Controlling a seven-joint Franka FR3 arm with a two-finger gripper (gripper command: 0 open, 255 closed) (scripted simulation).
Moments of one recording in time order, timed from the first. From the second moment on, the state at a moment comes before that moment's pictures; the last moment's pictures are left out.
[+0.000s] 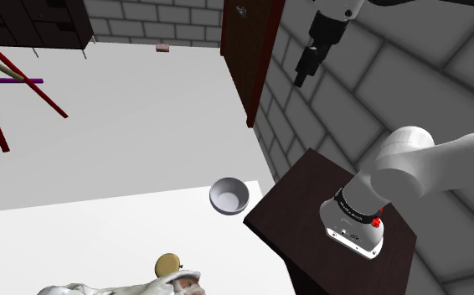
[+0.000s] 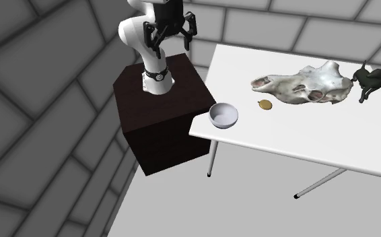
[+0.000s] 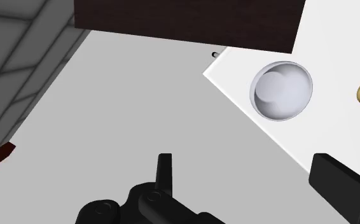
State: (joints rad) arm 0.00 -0.80 0.02 -2.43 0.02 1.67 -0.07
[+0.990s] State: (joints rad) arm 0.07 -0.69 0.13 -2.76 0.14 2.12 0.03
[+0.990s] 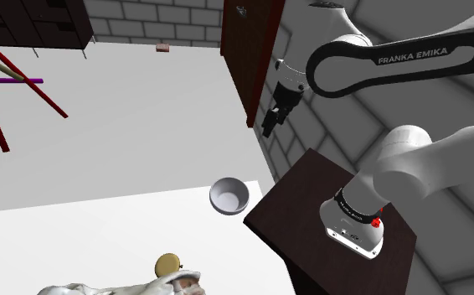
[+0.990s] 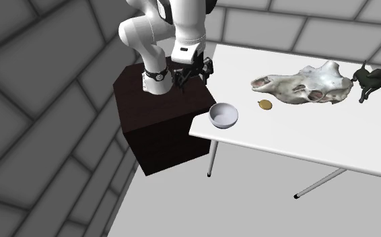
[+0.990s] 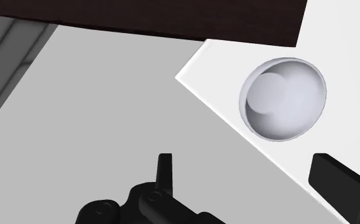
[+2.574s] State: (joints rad) arm 0.19 0.09 0.28 -2.82 0.30 2.98 0.12
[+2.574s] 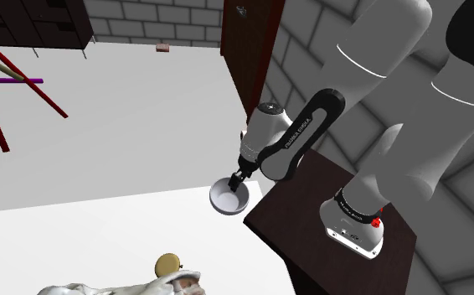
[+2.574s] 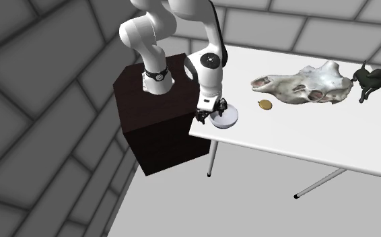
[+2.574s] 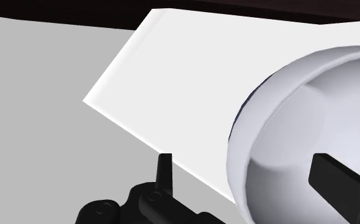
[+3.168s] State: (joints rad) arm 0.19 0.10 0.28 -2.82 0.30 2.99 0.12
